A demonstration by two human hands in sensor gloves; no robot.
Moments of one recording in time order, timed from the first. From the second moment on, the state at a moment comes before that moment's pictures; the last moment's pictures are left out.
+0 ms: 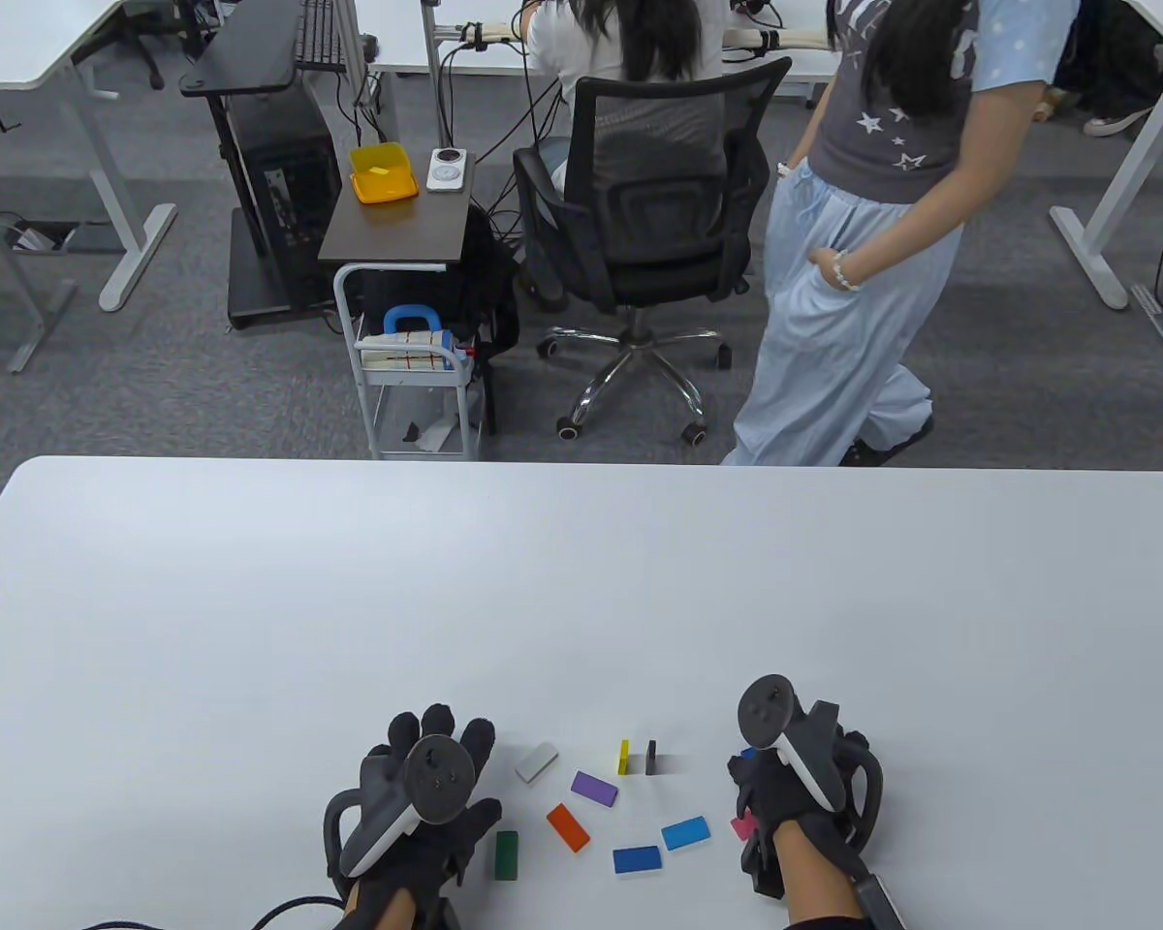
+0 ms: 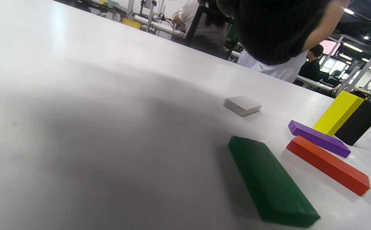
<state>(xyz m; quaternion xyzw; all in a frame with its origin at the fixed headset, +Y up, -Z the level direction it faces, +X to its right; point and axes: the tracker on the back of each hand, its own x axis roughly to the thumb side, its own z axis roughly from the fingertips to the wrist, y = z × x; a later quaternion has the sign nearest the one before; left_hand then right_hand) -0.174 -0.783 -0.289 -0.12 -0.02 0.14 0.98 0.176 -0.805 -0.358 -0.14 0.10 0.98 0.09</state>
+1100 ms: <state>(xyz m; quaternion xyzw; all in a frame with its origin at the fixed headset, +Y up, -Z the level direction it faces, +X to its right) -0.172 -0.780 -0.287 -0.12 -0.03 0.15 0.98 0.148 -0.766 -0.340 -0.05 -0.06 0.99 0.15</state>
